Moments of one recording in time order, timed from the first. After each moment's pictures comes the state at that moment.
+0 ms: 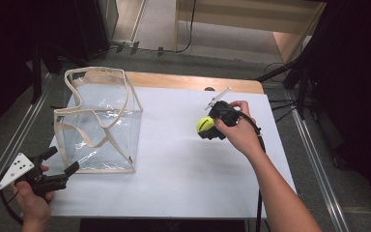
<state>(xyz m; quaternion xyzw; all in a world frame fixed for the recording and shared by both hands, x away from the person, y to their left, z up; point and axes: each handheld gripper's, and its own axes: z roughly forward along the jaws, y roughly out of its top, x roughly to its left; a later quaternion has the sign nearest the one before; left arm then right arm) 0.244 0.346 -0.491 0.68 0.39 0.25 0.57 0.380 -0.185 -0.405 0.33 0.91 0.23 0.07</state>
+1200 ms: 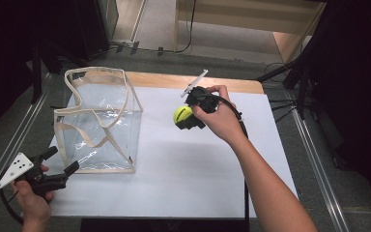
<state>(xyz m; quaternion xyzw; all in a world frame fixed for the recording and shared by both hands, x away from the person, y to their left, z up) 0.245 0.347 -0.491 0.68 0.40 0.24 0.57 0.392 -0.121 -0.356 0.27 0.93 0.26 0.05</state>
